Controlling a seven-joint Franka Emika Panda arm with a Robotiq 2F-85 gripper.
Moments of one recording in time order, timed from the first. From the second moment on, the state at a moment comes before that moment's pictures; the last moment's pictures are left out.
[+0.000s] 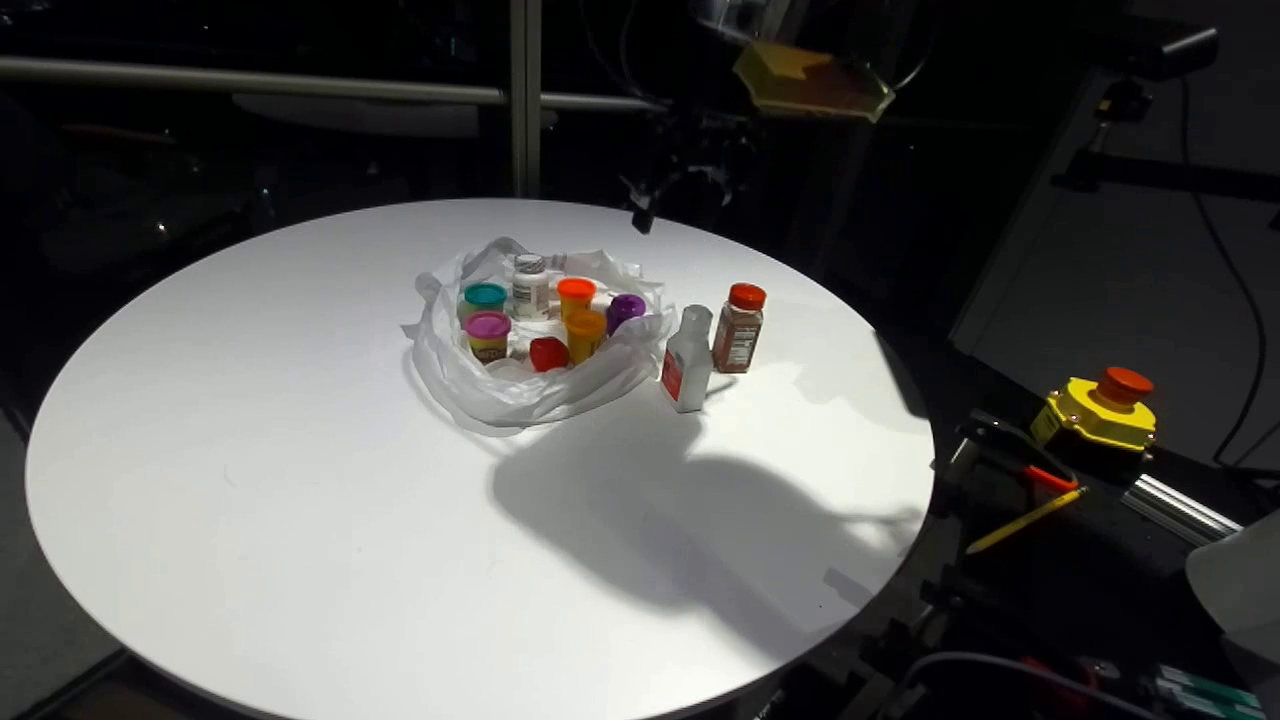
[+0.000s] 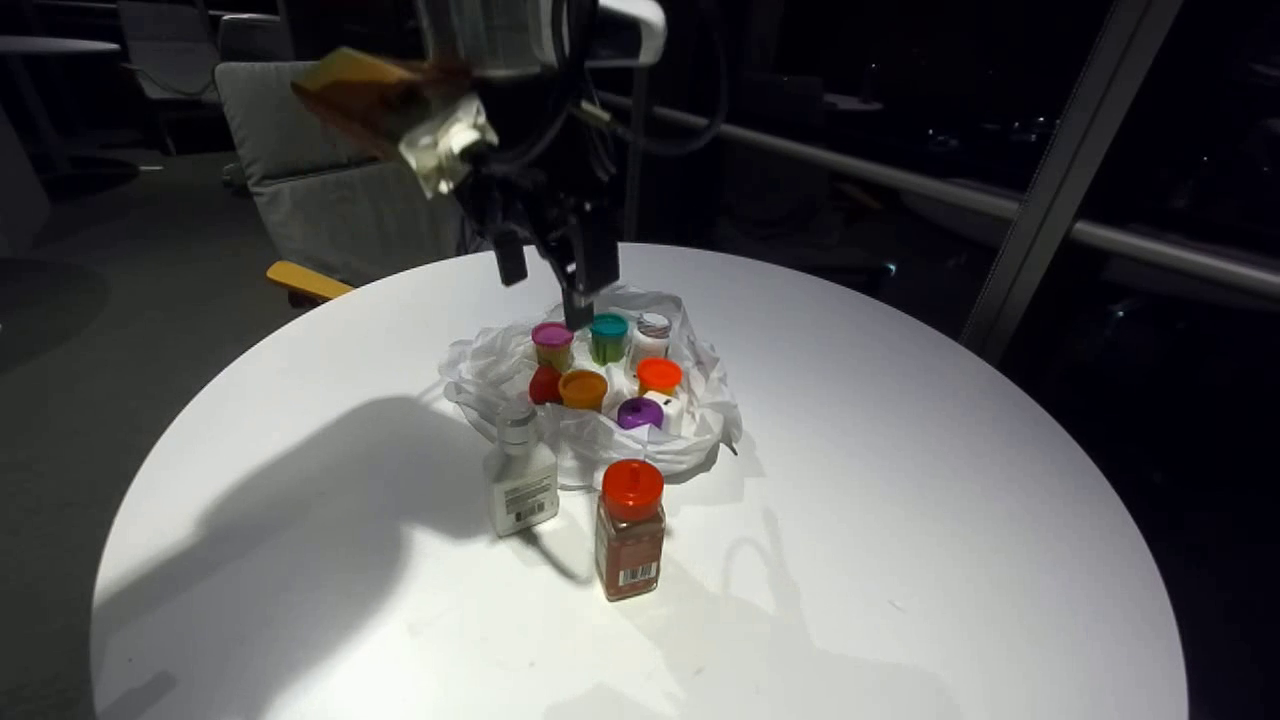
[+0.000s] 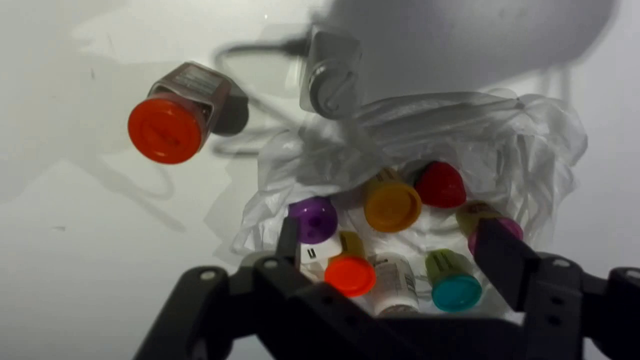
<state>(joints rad) 0.08 0.11 -0.05 -2.38 -0.05 2.69 0.37</state>
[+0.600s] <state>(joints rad) 0.07 0.33 -0.04 -2.01 0.03 2.51 0.37</state>
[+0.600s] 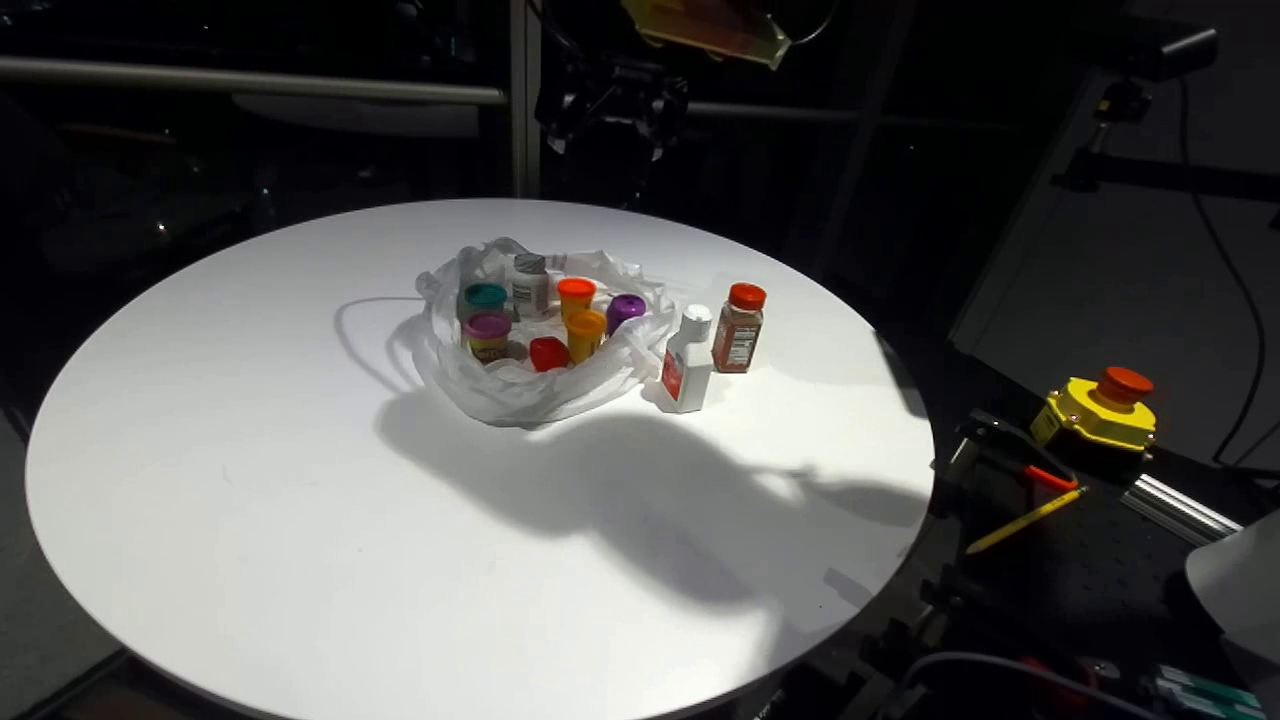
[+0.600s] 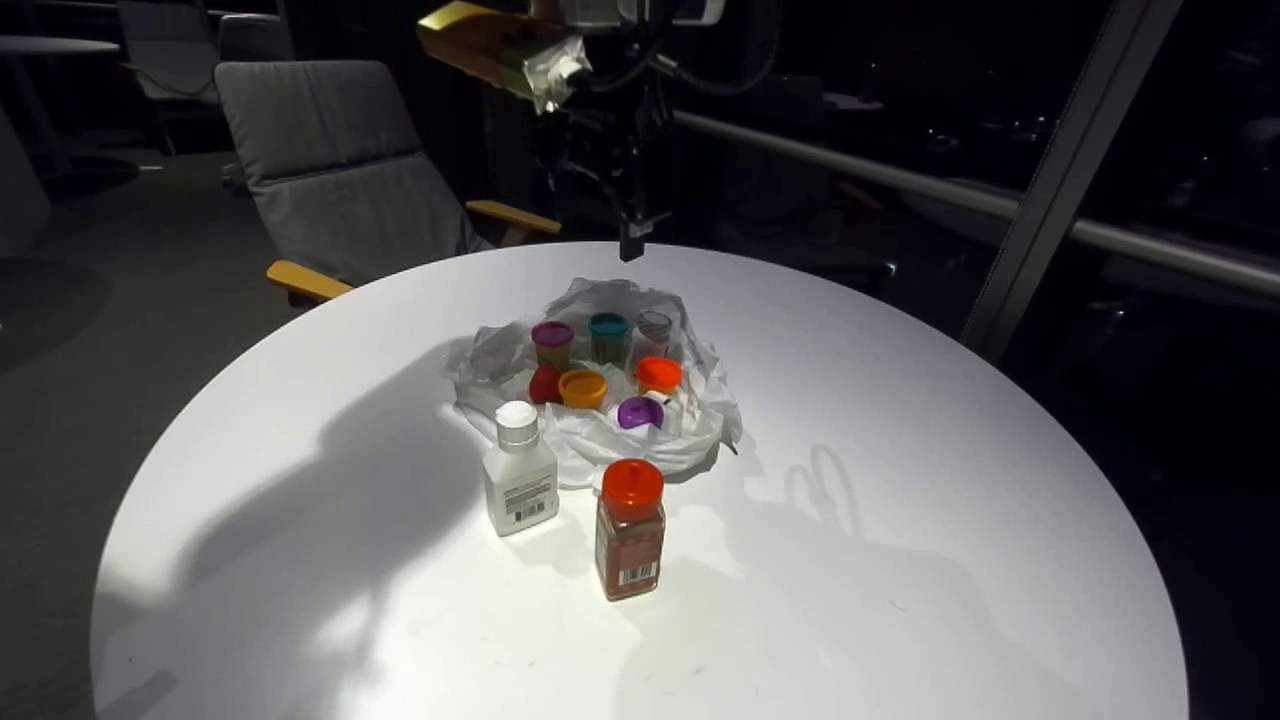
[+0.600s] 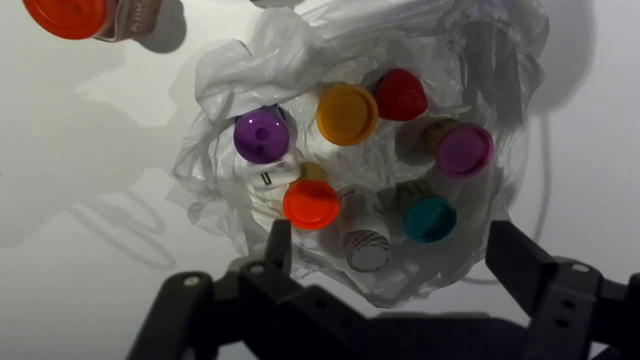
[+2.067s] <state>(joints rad) -0.03 0.93 0.00 -1.19 0.15 2.10 0.30</state>
